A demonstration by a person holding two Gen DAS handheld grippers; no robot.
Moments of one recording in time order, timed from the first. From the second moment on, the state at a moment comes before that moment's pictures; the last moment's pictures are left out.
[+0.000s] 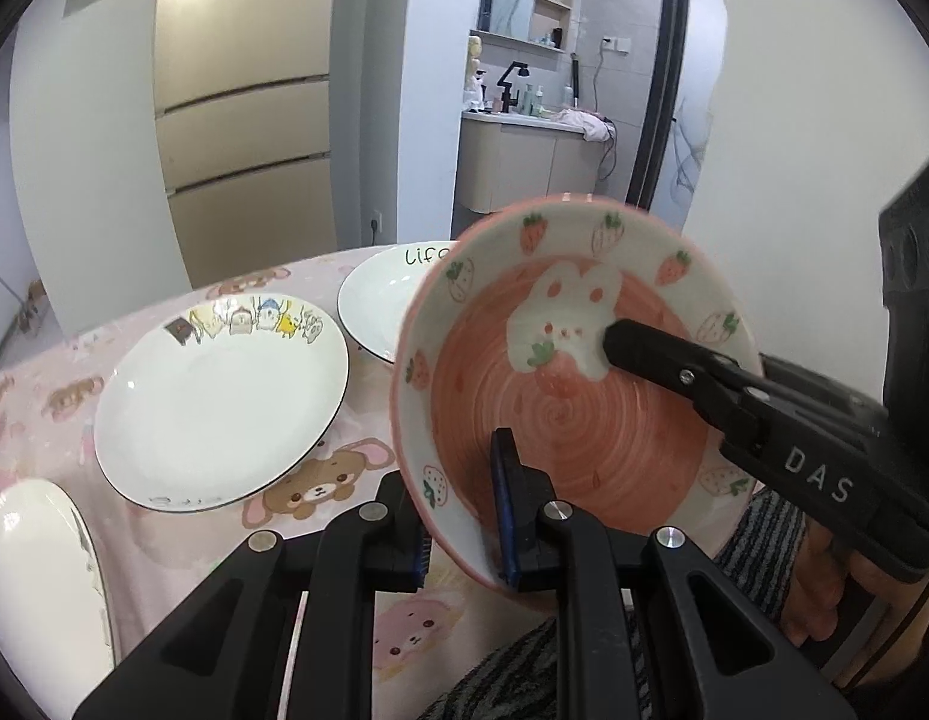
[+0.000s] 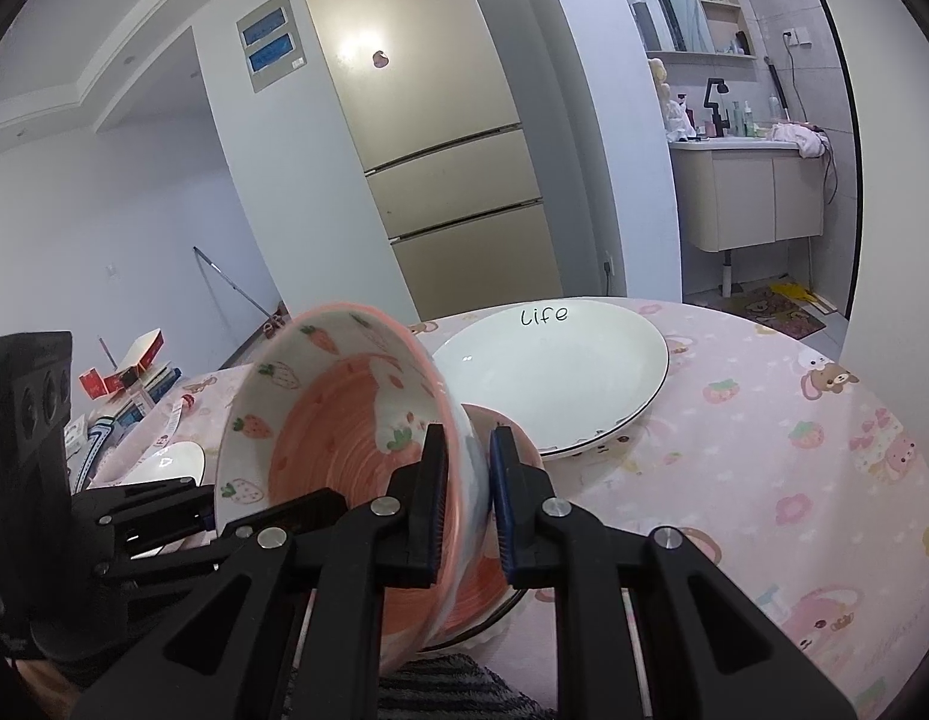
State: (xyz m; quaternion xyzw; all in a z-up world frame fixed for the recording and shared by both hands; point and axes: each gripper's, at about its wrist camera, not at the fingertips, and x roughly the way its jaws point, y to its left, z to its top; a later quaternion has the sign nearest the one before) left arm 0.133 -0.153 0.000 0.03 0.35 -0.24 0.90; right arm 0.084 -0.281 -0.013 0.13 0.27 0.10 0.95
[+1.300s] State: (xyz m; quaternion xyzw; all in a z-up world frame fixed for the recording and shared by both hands) left arm 0.140 -0.147 -0.004 -0.02 0.34 -0.25 0.91; right arm 0.089 -0.275 -0.020 0.08 0.30 0.08 0.95
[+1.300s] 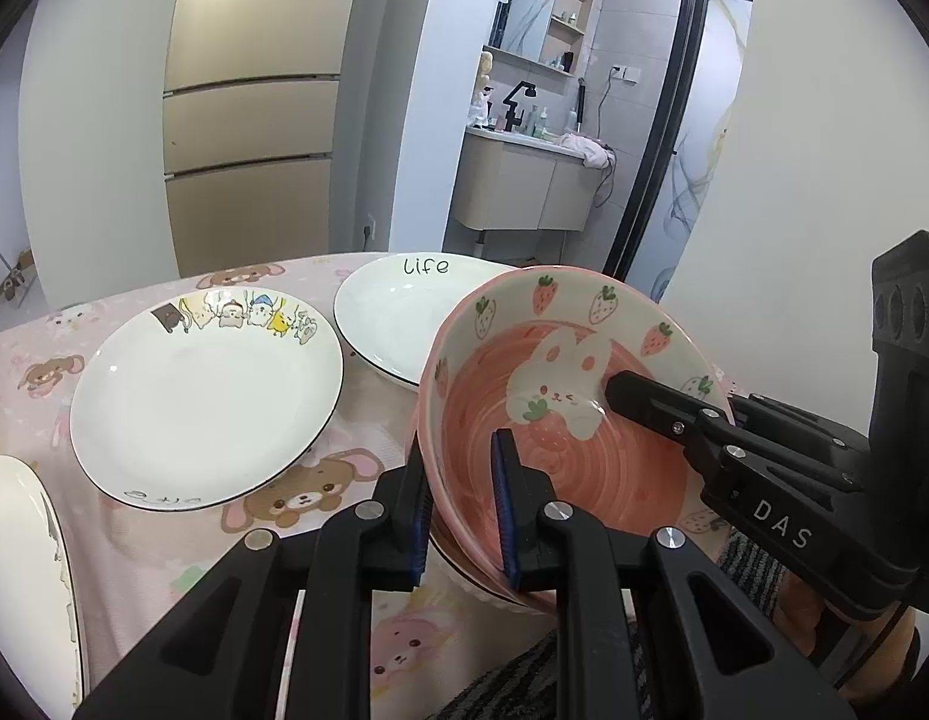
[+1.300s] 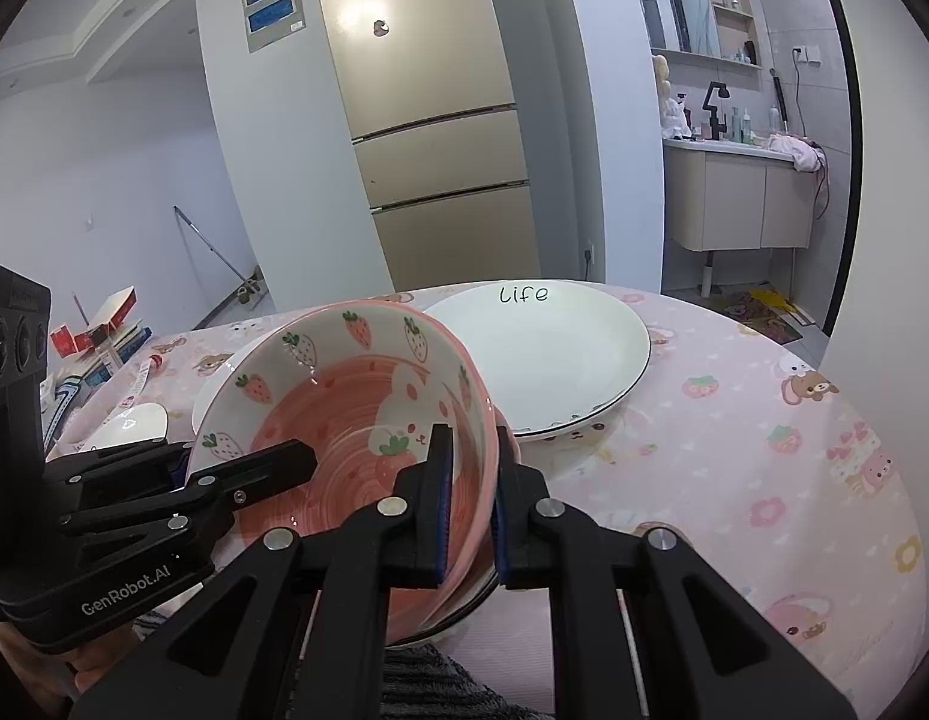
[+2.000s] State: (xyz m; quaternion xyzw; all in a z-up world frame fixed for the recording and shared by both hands) left arm 0.126 -0.154 -0.002 0.02 0.32 -0.24 0.92; right arm 0.084 -0.269 -0.016 0.06 0.30 0.06 0.95
